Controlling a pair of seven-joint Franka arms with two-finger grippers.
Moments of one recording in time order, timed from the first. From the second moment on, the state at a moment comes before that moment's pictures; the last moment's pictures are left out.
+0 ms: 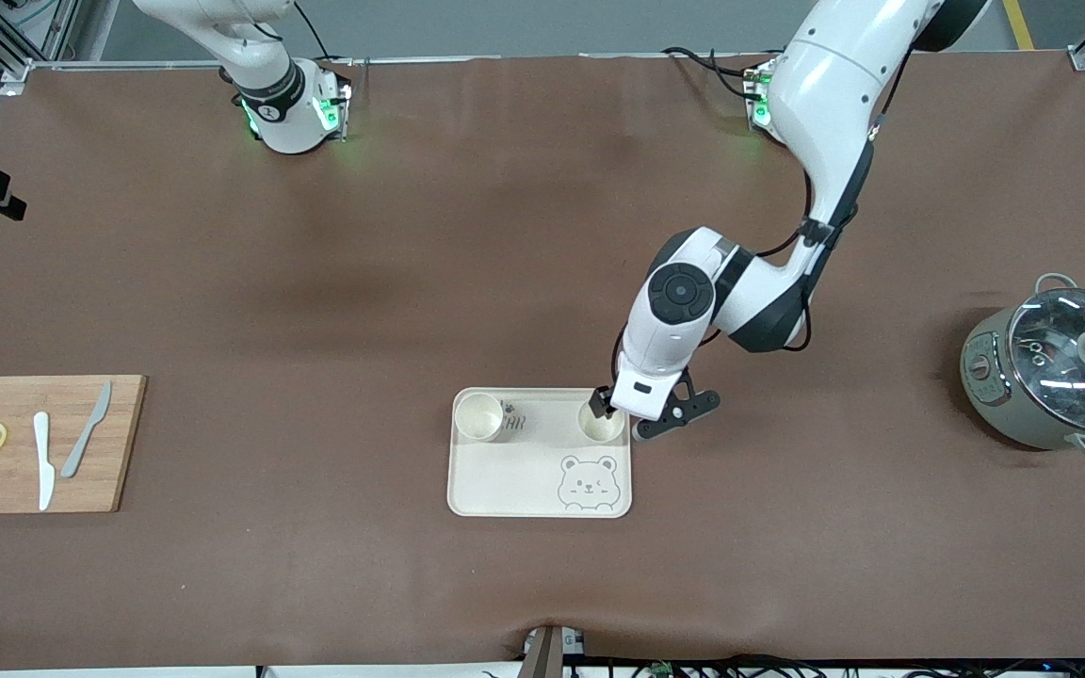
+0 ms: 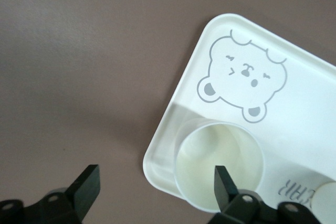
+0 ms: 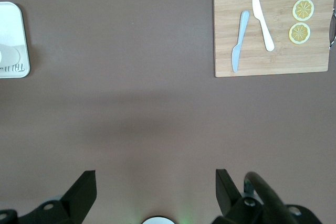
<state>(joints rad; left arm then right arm) -0.45 0.71 -0.15 -1.52 0.14 2.34 -1.08 -0.04 -0.04 -0.10 -1.51 0.02 1.42 -0.10</state>
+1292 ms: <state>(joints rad) -0.43 0.65 -0.14 -1.44 0.14 2.31 -1.11 -0.01 0.07 -0.09 -1.51 0.04 1.43 -0.11</state>
